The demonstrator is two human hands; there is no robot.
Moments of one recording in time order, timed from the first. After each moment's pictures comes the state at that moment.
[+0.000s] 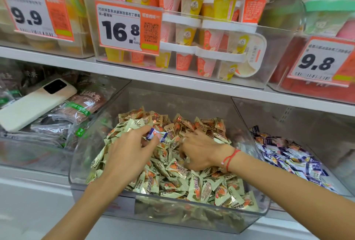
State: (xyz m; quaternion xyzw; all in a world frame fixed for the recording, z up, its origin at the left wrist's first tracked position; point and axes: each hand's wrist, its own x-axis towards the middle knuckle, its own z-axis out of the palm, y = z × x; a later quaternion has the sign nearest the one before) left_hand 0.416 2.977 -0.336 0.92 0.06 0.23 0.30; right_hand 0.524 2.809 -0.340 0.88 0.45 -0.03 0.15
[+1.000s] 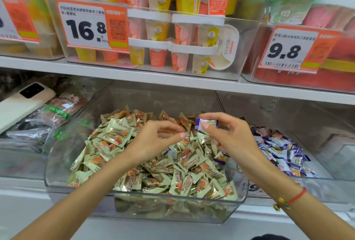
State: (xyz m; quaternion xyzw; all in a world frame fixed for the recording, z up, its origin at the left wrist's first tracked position) left_hand 0.453 2.925 -0.321 0.83 -0.11 0.06 0.54; right_hand 0.454 2.730 -0.288 0.77 0.15 0.01 -0.62
